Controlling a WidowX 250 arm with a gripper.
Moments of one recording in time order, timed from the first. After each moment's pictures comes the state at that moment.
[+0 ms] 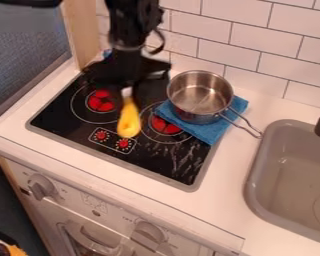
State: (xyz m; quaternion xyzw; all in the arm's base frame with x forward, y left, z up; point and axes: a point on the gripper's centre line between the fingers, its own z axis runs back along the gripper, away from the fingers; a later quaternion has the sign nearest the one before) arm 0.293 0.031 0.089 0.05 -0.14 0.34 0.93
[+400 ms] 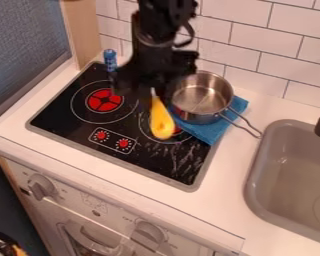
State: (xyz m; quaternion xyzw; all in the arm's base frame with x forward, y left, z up) arm 0.290 -0.004 0.087 0.02 -0.14 0.43 0.89
